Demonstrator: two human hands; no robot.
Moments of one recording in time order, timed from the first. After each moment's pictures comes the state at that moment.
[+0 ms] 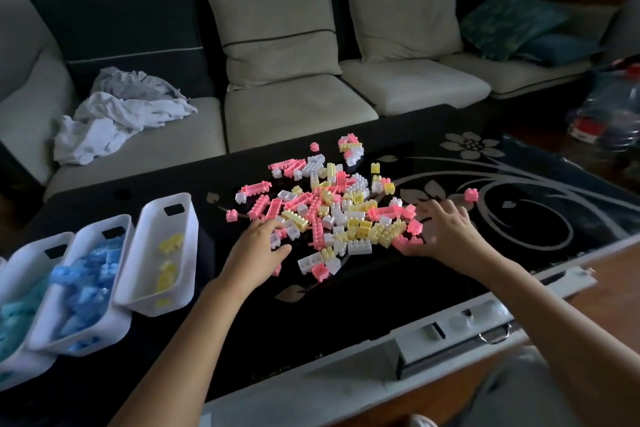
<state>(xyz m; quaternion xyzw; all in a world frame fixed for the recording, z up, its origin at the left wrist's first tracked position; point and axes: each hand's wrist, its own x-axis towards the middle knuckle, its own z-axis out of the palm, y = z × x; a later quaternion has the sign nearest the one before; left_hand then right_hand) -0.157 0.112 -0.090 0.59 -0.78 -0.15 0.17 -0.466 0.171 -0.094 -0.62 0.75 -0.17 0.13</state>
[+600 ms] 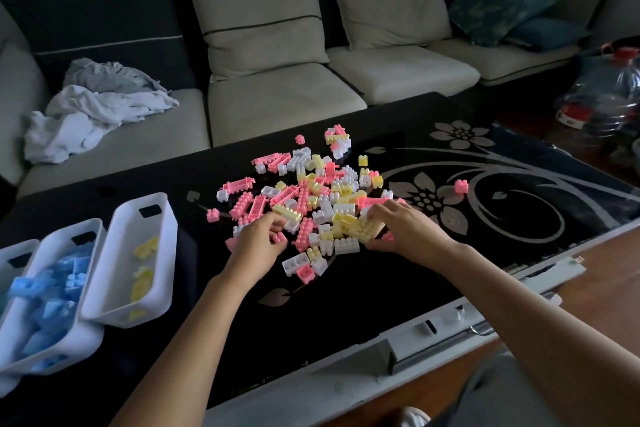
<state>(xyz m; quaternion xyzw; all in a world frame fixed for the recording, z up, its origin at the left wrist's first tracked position) -0.183 0.090 -0.110 0.57 -0.75 -0.24 0.23 -0.452 0.137 -0.110 -0.78 0.61 -0.14 0.08</state>
